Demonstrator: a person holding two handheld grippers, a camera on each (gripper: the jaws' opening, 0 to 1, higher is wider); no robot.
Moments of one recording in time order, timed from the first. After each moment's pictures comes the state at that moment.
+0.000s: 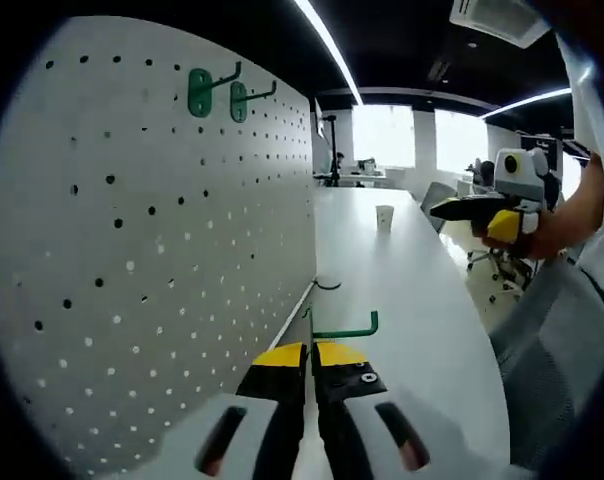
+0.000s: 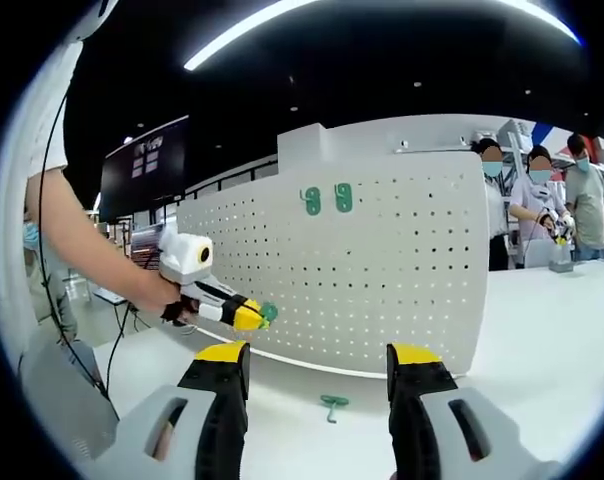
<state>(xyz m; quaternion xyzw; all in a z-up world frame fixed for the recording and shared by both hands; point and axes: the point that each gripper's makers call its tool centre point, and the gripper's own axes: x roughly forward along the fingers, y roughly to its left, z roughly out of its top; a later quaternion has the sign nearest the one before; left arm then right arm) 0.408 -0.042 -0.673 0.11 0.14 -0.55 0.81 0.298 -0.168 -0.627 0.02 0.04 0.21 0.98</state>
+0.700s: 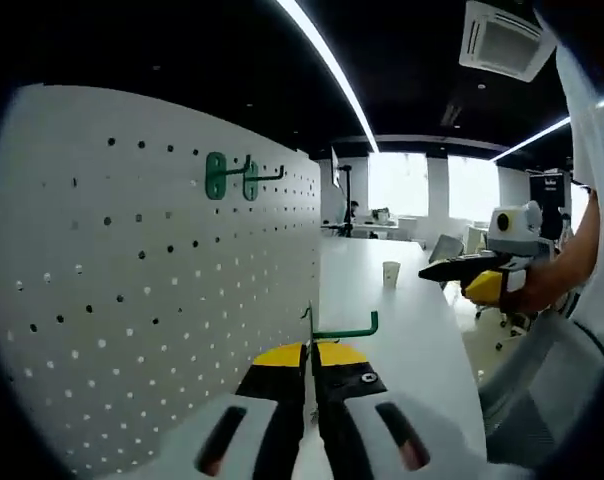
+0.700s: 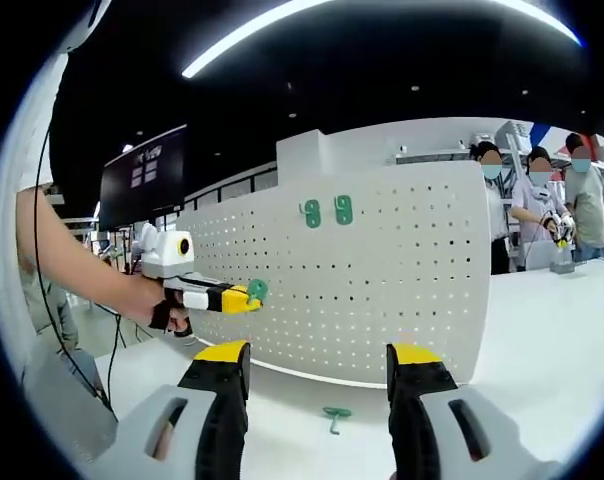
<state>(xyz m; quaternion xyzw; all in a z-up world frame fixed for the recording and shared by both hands) 0.397 -0.040 -0.618 0.03 0.07 -0.54 0.84 0.304 -0.165 -0.614 0.03 0.03 0.21 0.98</state>
